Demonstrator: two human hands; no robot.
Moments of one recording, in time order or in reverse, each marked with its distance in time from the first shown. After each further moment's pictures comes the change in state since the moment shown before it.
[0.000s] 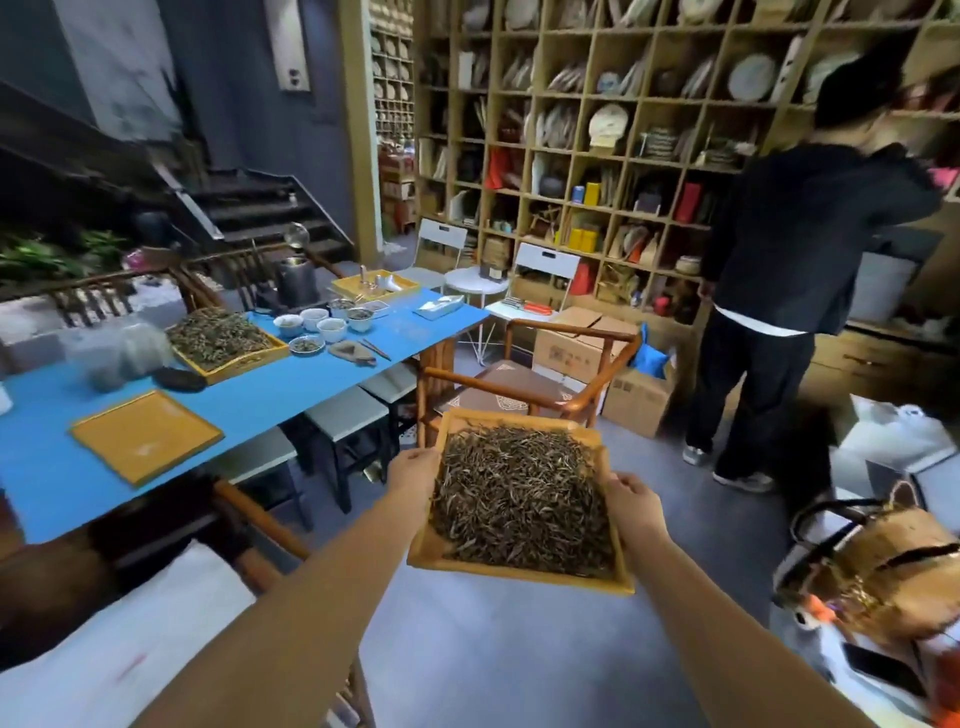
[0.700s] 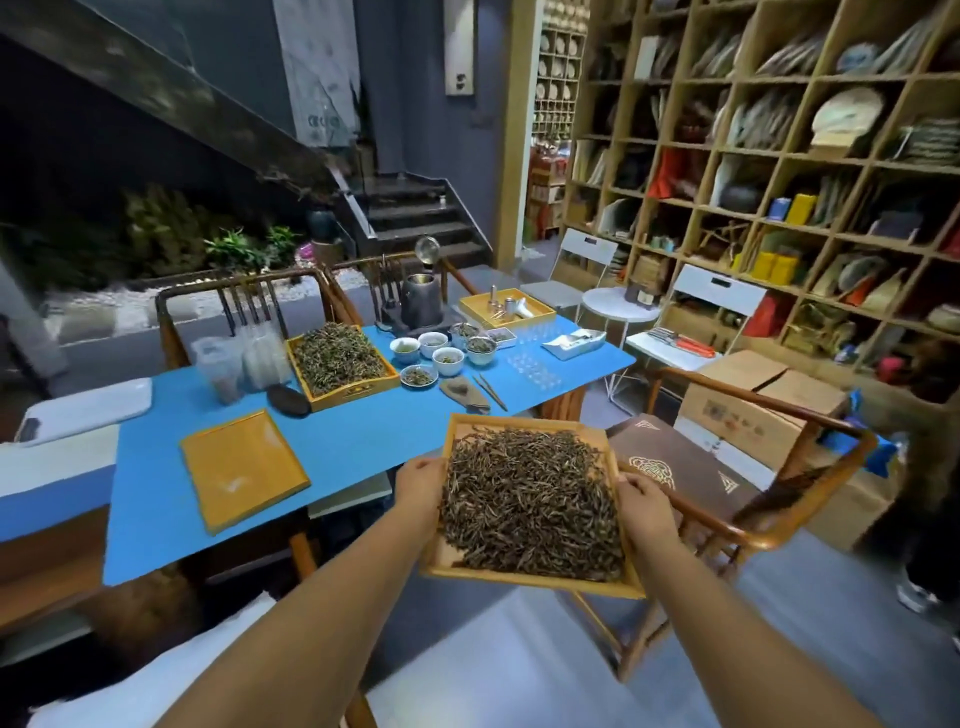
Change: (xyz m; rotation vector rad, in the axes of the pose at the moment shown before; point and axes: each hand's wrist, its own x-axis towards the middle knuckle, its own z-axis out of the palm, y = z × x) left_hand 0.261 0.098 -0.049 -0.052 0.330 0.003; right_hand 0.223 -0.116 0.256 -0.114 -0.302 -0.114
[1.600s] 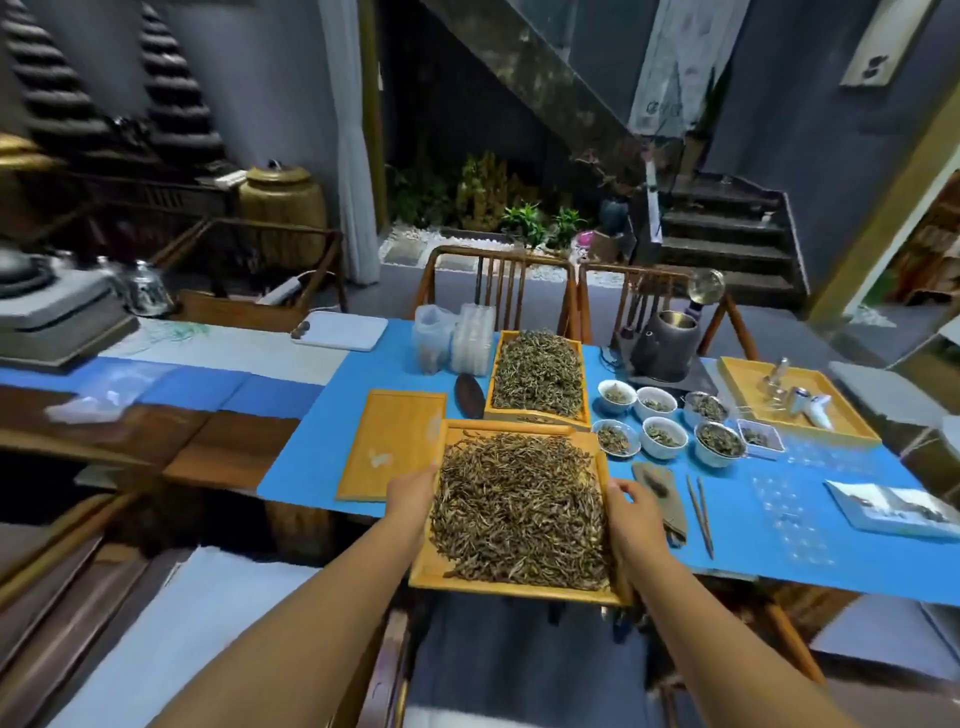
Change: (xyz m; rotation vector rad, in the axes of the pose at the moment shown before) left_hand 0.187 0.022 -0.079 -0.394 0.586 -0.233; right_hand 0.198 -0.090 0.285 -0.145 -0.632 -0.220
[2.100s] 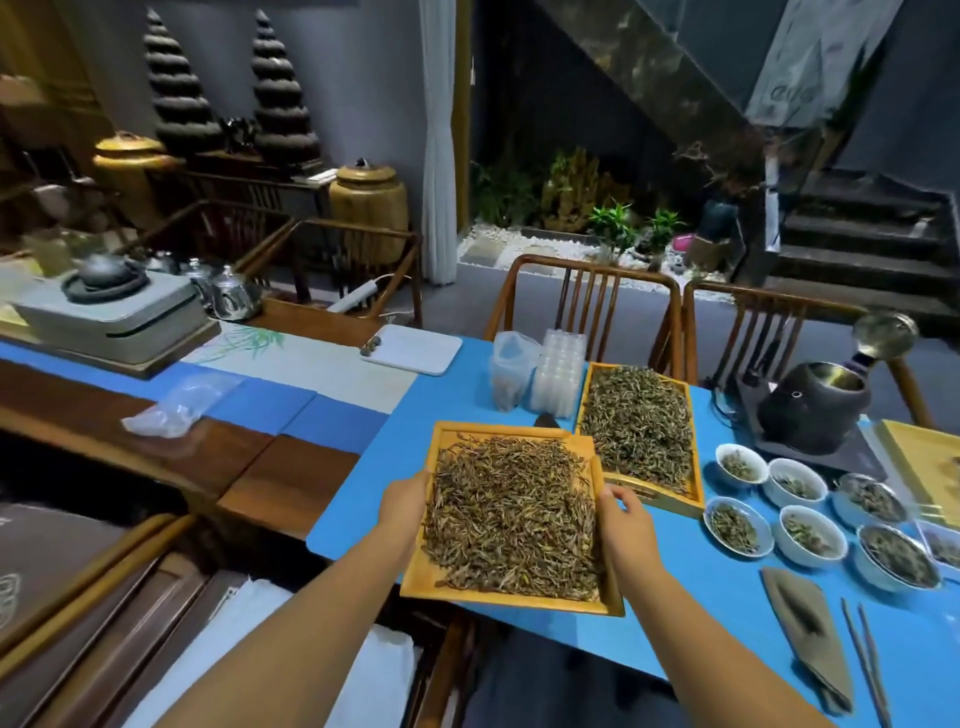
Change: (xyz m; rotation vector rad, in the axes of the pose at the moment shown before) left_hand 0.155 0.068 -0.053 -0.014 0.148 -0.003; right_hand 0.115 -0.049 0.169 -0.038 -0.196 -0.002
